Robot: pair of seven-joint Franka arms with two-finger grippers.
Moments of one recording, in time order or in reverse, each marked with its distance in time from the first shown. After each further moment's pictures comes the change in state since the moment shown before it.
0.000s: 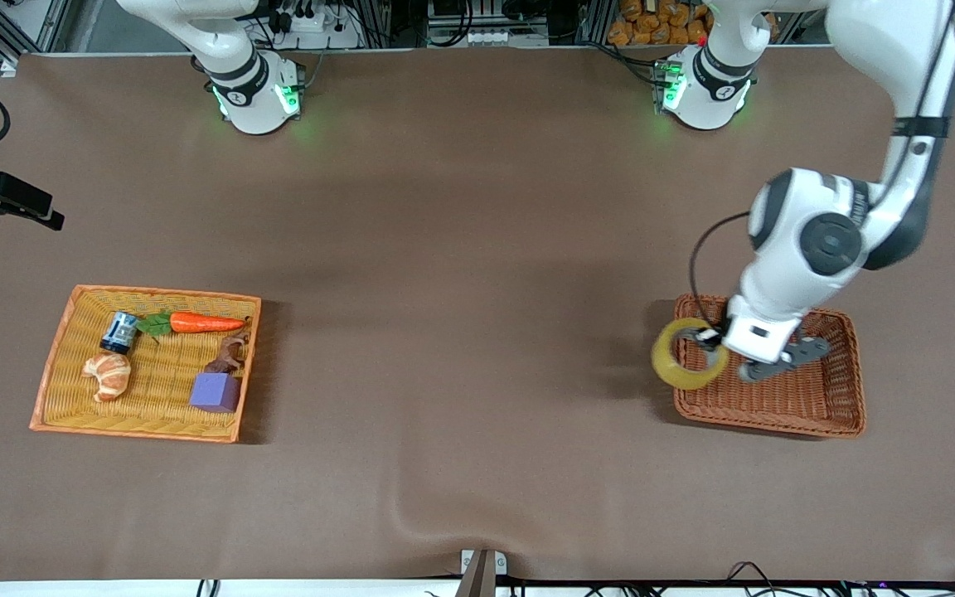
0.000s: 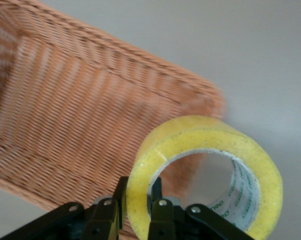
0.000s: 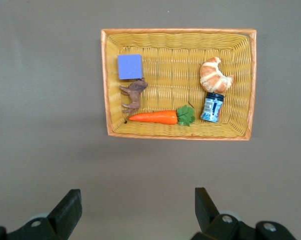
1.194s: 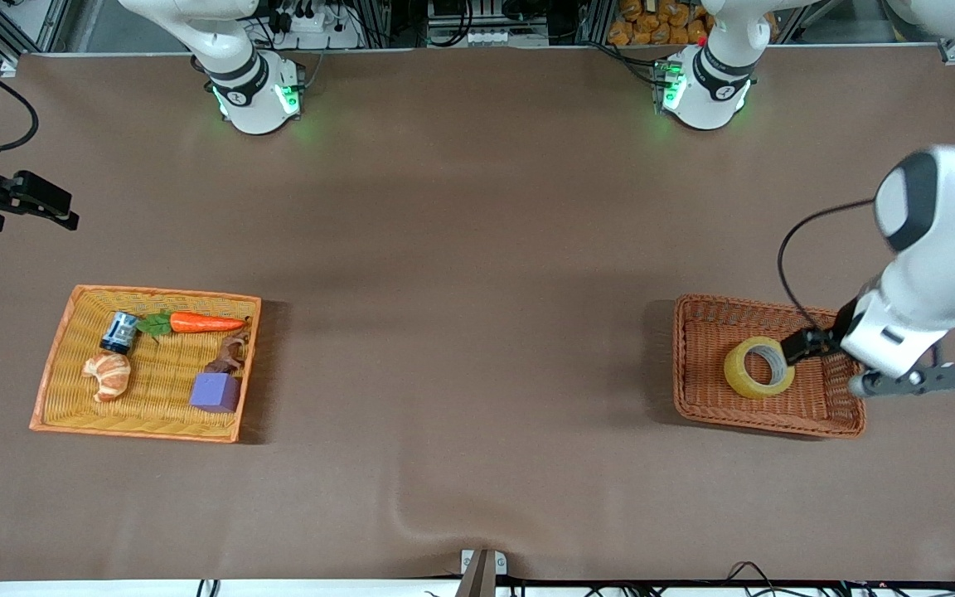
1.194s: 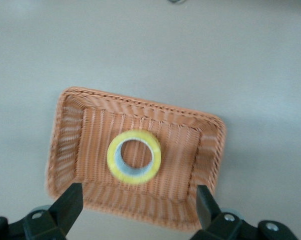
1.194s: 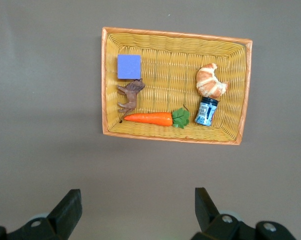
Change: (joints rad) left arm 0.144 -0.082 -0.108 0.324 0.013 -0.341 0.287; right arm -0.062 0.010 0.111 0.017 -0.058 -0.008 -0.001
